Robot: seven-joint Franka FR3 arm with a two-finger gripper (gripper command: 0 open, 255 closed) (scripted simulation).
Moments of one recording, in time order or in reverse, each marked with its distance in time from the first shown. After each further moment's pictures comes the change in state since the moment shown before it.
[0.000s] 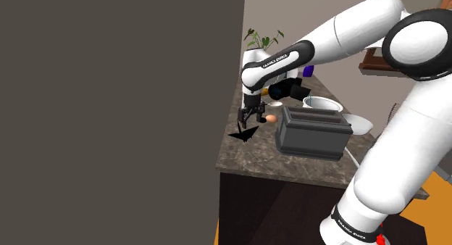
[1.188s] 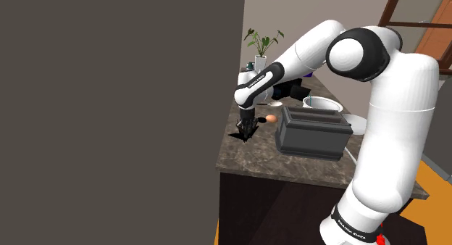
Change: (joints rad) arm -0.038 0.309 -0.031 0.111 0.015 0.176 0.023
